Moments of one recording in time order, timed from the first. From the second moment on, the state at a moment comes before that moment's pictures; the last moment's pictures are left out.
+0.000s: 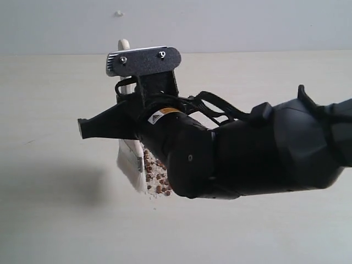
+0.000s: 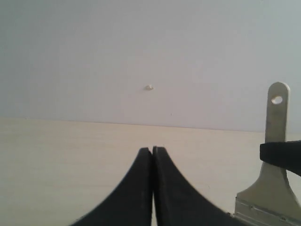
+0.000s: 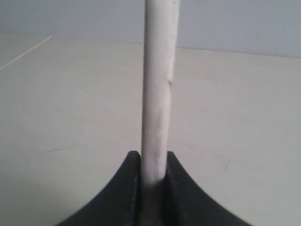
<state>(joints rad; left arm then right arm) -0.33 0.00 0.00 -0.66 0.08 0.47 1.06 1.82 -0.91 0.93 -0.59 -0.44</state>
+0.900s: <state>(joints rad) -0.33 0.00 0.00 -0.66 0.08 0.47 0.96 1.69 -0.51 -0.05 -0.91 0.13</state>
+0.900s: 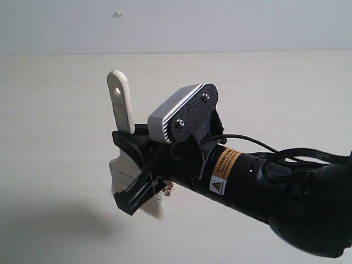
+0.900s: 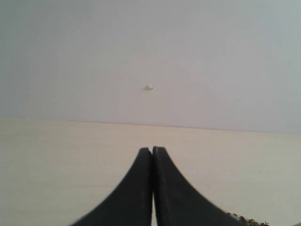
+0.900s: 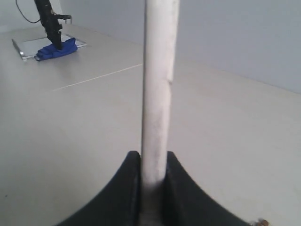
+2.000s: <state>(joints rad) -0.33 0.00 0.00 -0.66 0.08 0.47 0.55 1.95 -0.66 -0.91 -1.14 0.63</state>
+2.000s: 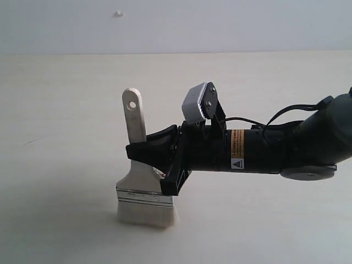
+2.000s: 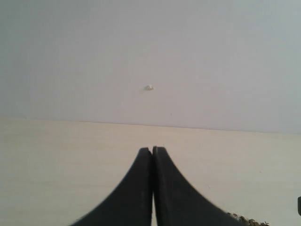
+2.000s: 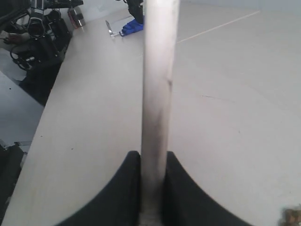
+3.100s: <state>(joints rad) -0.33 0.00 0.00 -0.66 0.08 0.47 0.48 1.90 -0.84 -1.20 -1.10 0.80</state>
